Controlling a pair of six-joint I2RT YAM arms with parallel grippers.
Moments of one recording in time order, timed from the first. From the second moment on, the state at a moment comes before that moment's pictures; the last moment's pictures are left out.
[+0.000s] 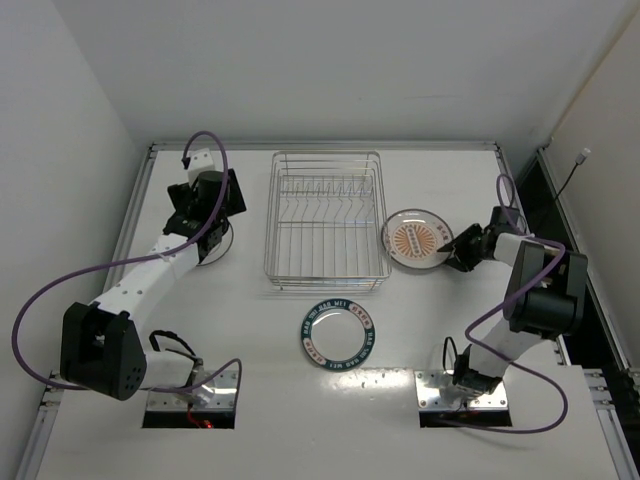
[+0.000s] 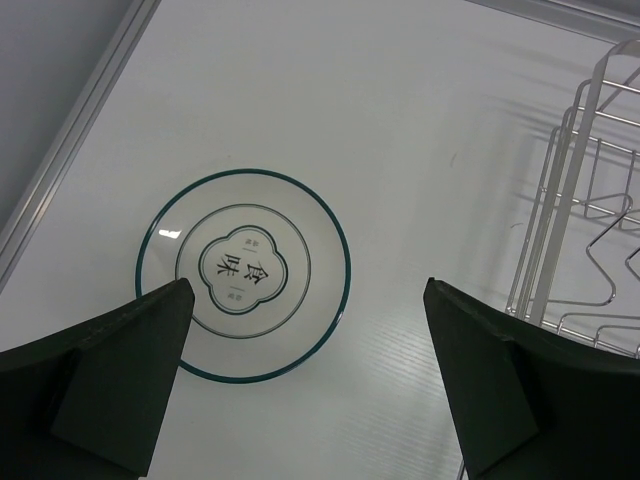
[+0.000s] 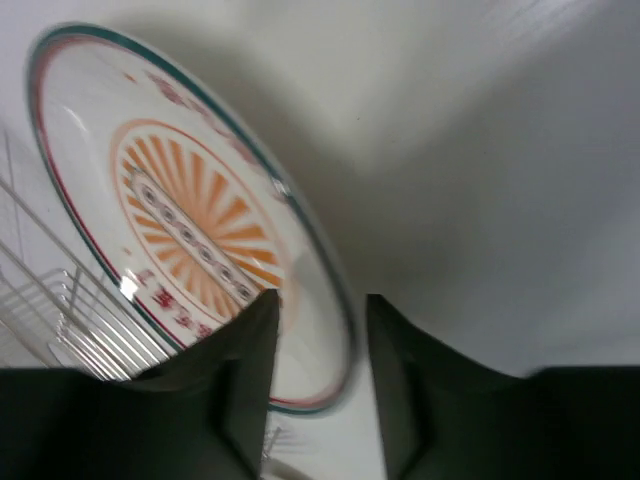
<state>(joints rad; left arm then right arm) -0.28 1.30 0.98 -0.19 -0.60 -0.34 -0.32 1.68 0.77 -0.16 -0.36 0.70</state>
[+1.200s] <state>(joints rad) -0.28 1.30 0.98 -0.19 -0.60 -0.34 -0.32 1.77 0.81 -0.08 -0.44 0.80</state>
